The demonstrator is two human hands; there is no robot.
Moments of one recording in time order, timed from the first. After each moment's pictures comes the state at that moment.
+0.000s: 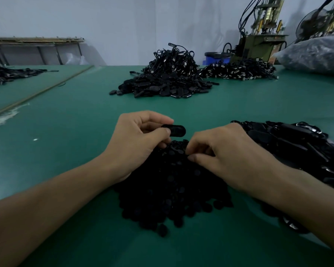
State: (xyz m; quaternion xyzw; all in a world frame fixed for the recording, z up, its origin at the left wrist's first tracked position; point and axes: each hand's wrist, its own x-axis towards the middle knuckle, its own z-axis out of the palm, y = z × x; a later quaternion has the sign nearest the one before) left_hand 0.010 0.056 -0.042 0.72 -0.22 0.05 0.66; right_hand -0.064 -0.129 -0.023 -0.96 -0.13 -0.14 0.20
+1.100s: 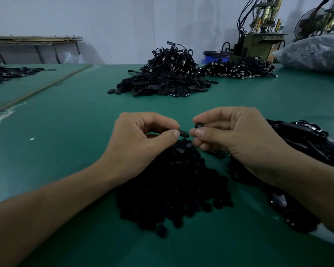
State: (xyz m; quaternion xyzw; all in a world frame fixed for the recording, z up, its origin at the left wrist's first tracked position) left_hand 0.001 0.056 -0.041 0.72 -0.30 0.10 0.61; right_hand -0.058 -0.135 -0.015 -0.75 -0.03 -0.09 0.65
